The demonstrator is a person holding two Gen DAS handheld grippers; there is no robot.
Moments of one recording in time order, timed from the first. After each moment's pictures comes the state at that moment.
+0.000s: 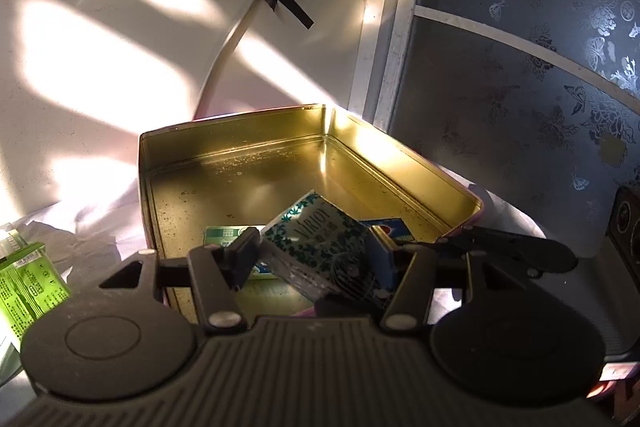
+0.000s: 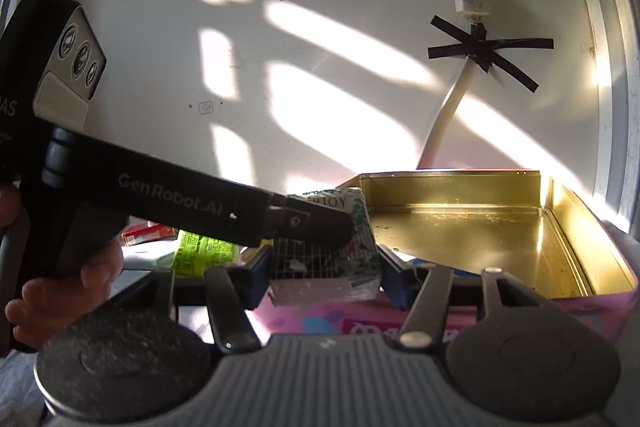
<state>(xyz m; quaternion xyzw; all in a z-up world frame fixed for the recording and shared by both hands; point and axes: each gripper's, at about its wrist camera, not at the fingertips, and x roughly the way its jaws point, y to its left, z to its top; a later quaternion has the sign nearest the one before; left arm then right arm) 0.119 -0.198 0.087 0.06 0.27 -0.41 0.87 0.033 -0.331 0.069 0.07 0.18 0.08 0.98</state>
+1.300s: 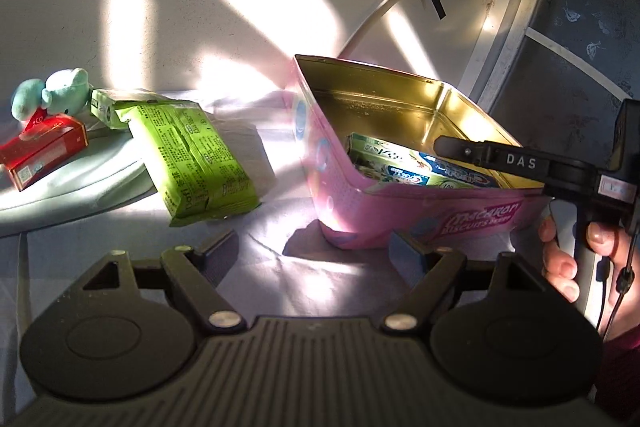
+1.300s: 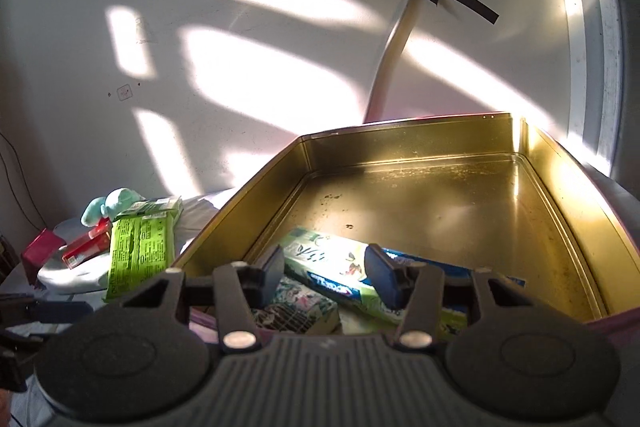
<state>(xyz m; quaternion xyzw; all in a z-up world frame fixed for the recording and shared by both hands) 0.090 -0.083 0.054 -0.02 0.33 -0.27 0.90 0.082 -0.340 0.068 0.13 0.25 0.01 0.96</state>
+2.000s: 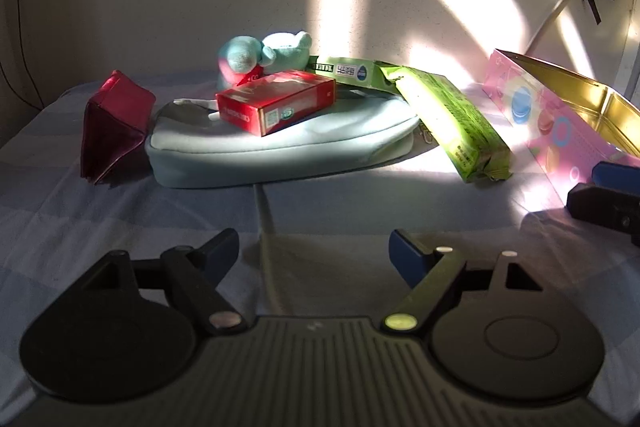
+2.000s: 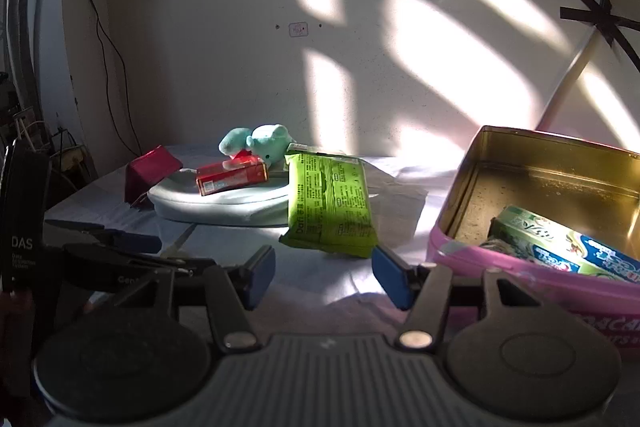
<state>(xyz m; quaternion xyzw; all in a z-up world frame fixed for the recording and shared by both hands) 0.103 0.033 0.012 0.01 0.32 -0.06 0.94 0.069 -0.172 0.059 0.00 0.27 0.15 0.95</state>
